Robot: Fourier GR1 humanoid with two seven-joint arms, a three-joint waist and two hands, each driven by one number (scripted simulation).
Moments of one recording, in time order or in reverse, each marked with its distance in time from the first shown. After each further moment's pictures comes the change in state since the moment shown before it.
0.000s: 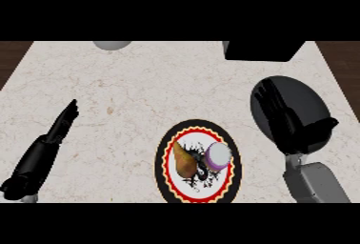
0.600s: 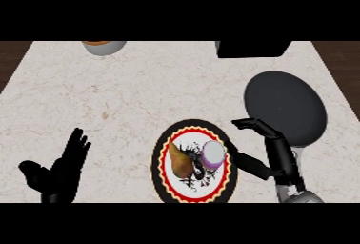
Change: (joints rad) left arm 0.103 -0.281 0.079 0.154 0.226 0.157 0.174; right arm 0.159 -0.025 0.201 -0.186 0.375 -0.243 -0.081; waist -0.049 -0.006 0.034
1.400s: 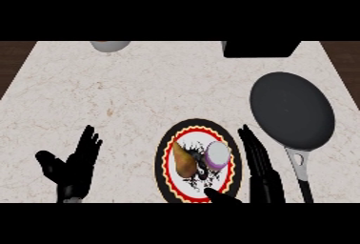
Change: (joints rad) left arm -0.048 -0.069 -0.014 0.038 0.001 0.043 0.044; right arm 0.229 0.128 0.226 -0.326 0.912 -0.232 0.576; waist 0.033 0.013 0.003
